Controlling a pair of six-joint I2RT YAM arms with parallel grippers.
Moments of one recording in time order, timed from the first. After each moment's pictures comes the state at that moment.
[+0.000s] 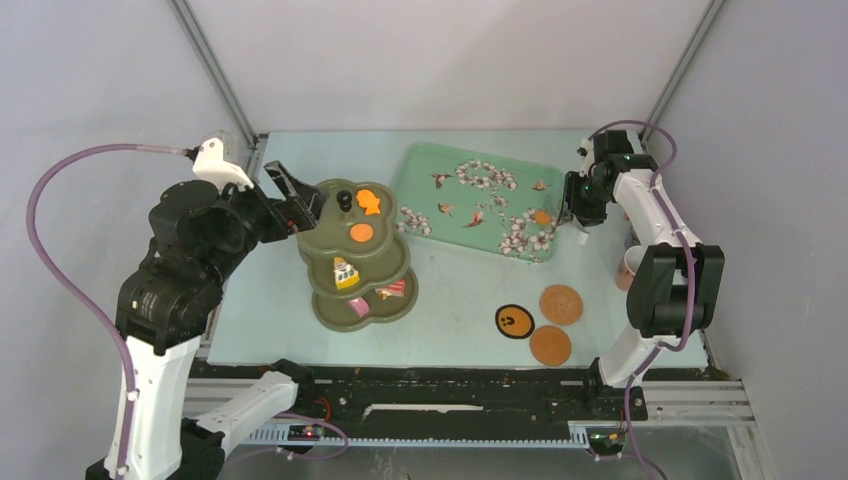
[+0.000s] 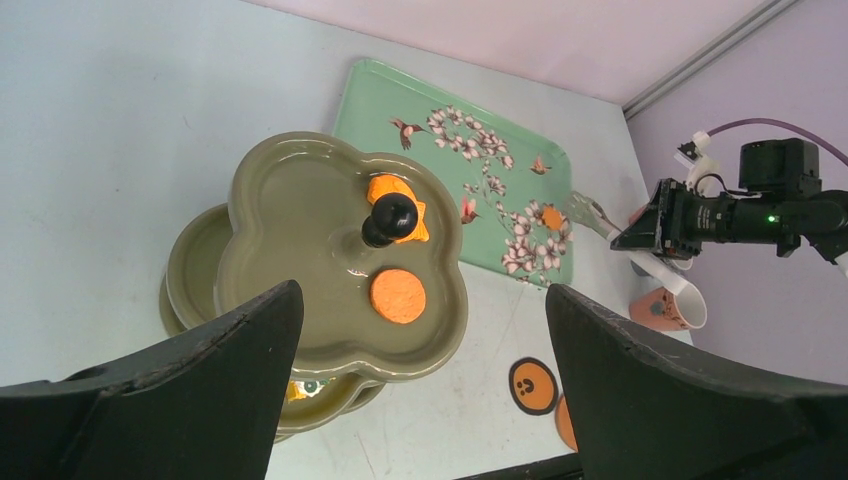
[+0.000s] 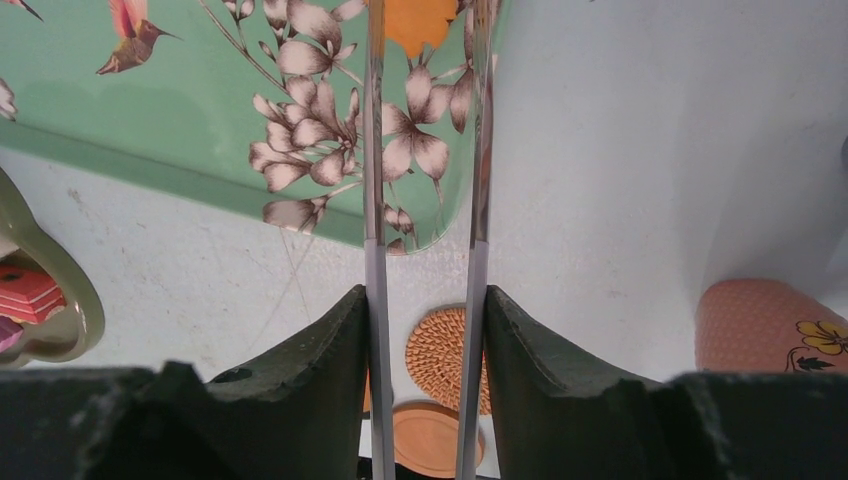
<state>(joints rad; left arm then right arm) -0.37 0.91 1.61 -0.99 -0.10 -0.49 -0.01 1.72 1.46 -0.91 -0.19 0.15</state>
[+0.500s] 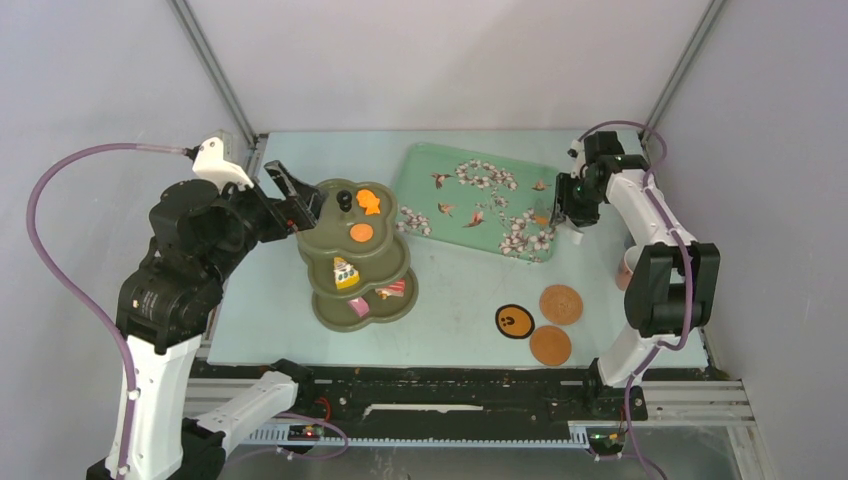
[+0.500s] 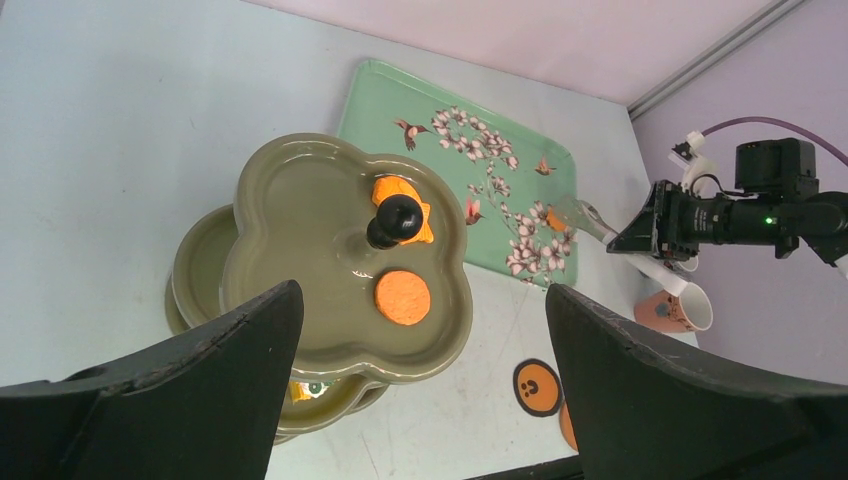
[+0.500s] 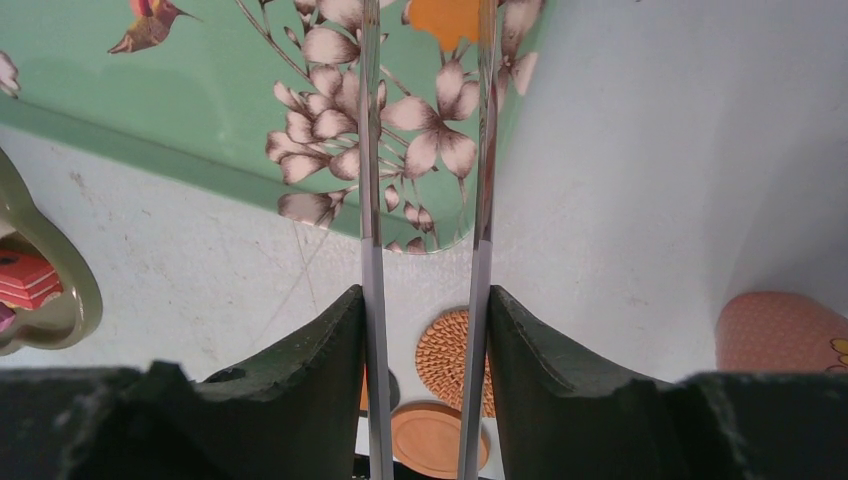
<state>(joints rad) -0.36 0.91 1.61 -0.99 -0.10 -0.49 0.02 1.72 1.45 -0.90 -0.19 0.14</state>
